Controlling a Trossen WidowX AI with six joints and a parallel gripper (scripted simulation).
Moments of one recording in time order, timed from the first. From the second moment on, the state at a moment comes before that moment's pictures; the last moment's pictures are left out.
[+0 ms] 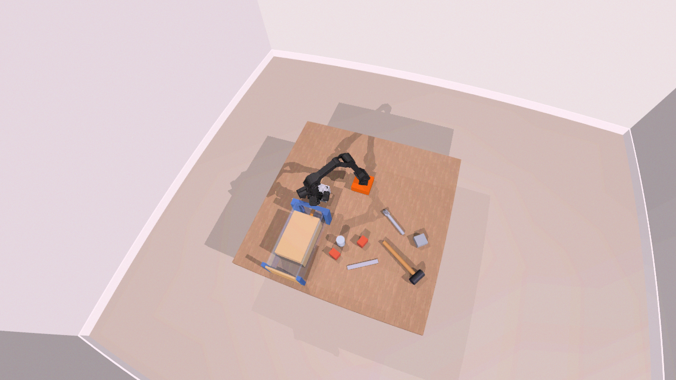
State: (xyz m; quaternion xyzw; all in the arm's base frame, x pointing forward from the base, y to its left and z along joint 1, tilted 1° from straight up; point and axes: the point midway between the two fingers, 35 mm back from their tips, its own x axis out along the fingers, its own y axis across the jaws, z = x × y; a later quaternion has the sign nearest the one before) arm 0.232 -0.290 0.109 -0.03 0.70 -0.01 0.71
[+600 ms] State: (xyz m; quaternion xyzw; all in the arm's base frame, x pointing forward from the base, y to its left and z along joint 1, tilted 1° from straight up) arm 0.232 -0.268 0.108 -0.03 0.70 -0.01 0.71
